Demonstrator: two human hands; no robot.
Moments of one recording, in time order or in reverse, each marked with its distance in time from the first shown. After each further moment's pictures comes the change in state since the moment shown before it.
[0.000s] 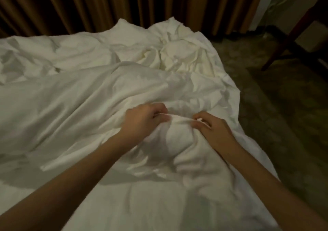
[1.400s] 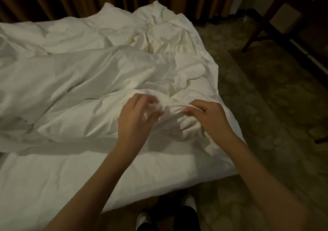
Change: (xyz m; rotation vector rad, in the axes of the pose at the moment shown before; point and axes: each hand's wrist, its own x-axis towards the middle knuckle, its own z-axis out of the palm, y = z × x) left_hand -0.140 0.050 0.000 -0.257 0.424 0.180; right_hand -0.119 -0.069 -0.015 0.024 0.084 0.039
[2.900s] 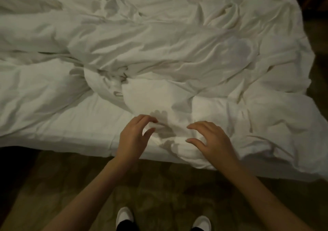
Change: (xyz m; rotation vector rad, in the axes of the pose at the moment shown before) left_hand -0.227 -0.113 -0.128 0.377 0.000 -0.293; right_hand -0.131 -0.001 0.200 -0.260 -0.214 -0.518
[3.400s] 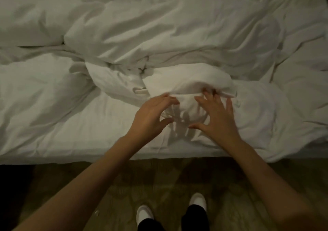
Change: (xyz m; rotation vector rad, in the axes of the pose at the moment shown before) left_hand 0.066 -0.106 -0.011 -0.126 -0.237 0.304; right_hand 0.072 -0.023 0.095 -0.316 -0.063 0.254
